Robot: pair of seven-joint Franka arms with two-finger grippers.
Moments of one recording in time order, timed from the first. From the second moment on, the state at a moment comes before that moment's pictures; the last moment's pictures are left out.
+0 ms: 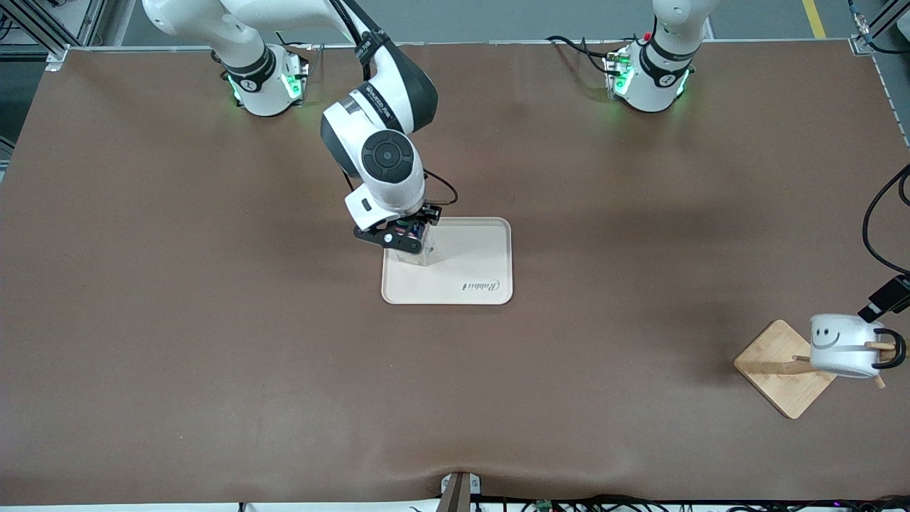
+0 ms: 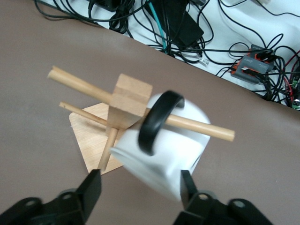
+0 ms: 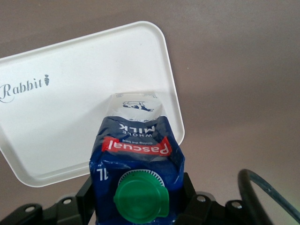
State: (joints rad) left arm 0.62 0.25 -0.37 -1.76 -0.22 2.34 0.09; right arm 0.79 0.46 -0.10 -1.61 0.14 1.88 0.90
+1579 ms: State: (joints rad) left arm 0.56 0.16 -0.61 -1.55 0.04 1.72 -0.13; right arm 0.22 0.35 -0.14 -1.45 0.03 1.53 0.22
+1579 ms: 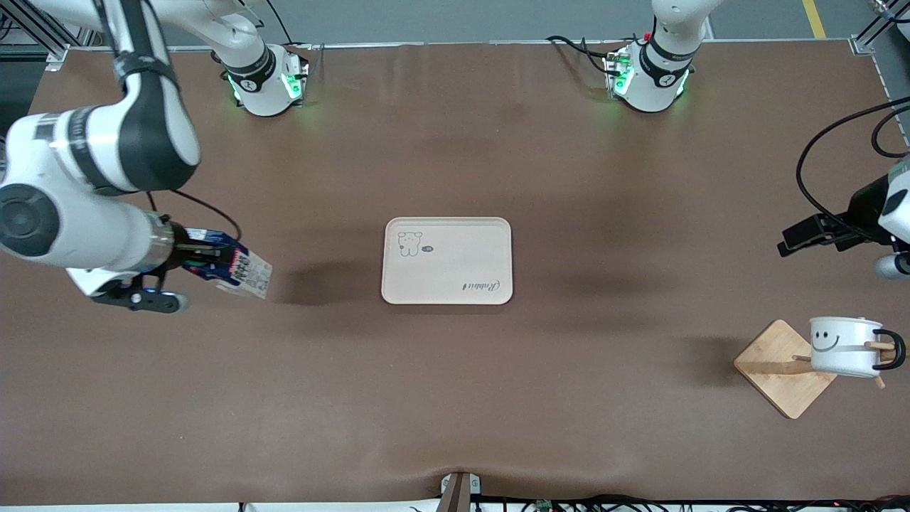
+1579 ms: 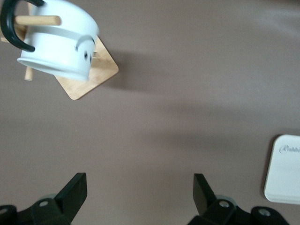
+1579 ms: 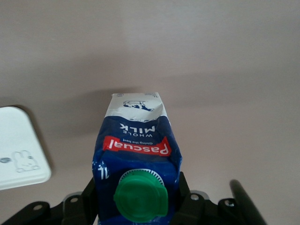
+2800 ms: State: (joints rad) left arm 0.01 -0.07 -0.11 -1.63 0.08 1.52 -0.13; right arm 0.00 0.20 -0.14 -1.85 -0.06 1.71 -0.07
